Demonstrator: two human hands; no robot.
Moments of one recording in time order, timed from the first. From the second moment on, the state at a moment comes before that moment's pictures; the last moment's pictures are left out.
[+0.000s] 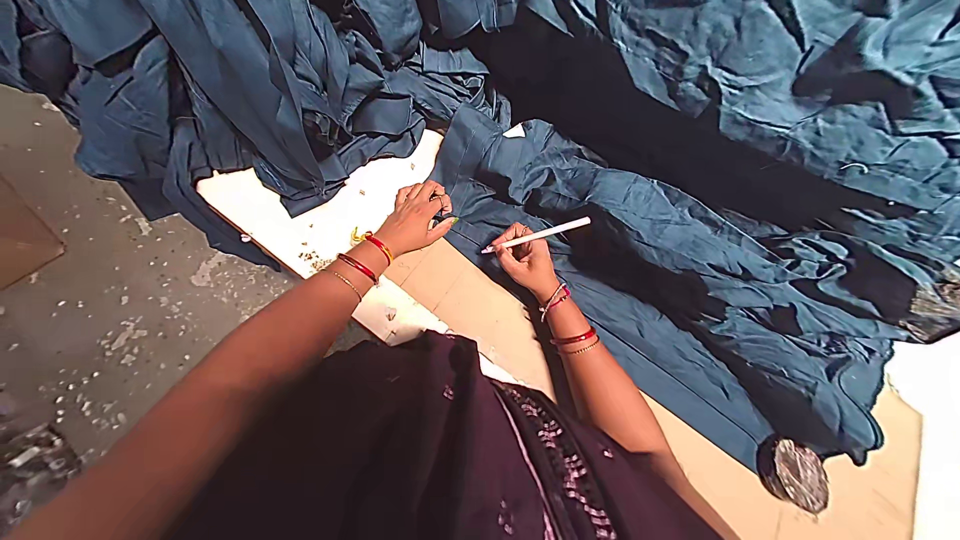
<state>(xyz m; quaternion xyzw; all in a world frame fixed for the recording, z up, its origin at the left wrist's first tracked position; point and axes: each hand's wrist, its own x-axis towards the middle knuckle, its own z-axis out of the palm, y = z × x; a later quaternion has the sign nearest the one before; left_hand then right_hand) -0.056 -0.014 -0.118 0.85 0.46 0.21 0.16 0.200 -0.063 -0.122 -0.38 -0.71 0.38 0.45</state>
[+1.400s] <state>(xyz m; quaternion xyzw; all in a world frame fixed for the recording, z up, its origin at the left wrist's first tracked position) -0.057 -0.012 -0.117 0.85 0.46 0.22 0.17 0.237 -0.143 -0.128 -0.54 -0.69 0.19 0.45</state>
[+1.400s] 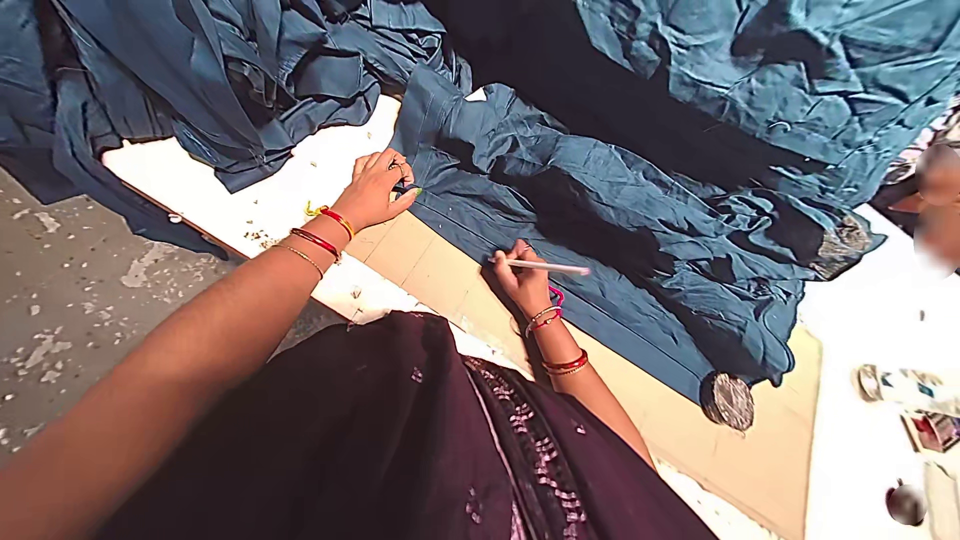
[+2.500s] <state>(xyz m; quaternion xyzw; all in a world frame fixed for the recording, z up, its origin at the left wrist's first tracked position) -0.058 -0.011 -0.123 0.85 0.45 0.23 0.17 0.289 -0.218 -0.124 -0.64 -0.65 0.07 0.40</state>
